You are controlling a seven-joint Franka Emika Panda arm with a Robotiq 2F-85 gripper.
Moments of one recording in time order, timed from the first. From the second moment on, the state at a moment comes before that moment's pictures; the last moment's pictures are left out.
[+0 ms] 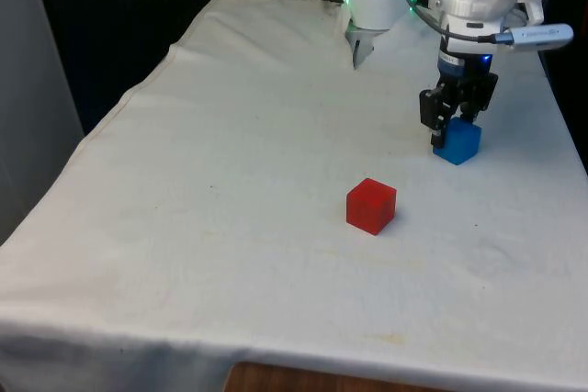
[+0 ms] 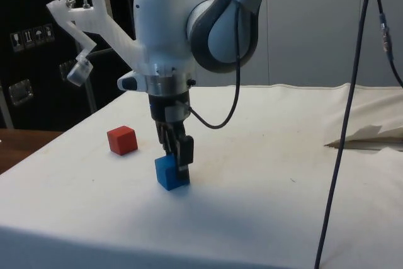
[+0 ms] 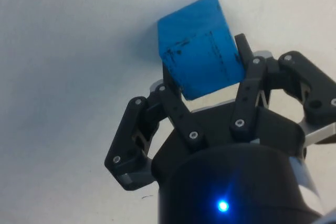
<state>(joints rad) 0.12 0.42 0.14 -2.27 -0.25 2.72 -0.30</state>
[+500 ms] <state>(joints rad) 0.12 0.41 0.14 -2.26 -0.25 2.71 -0.30</state>
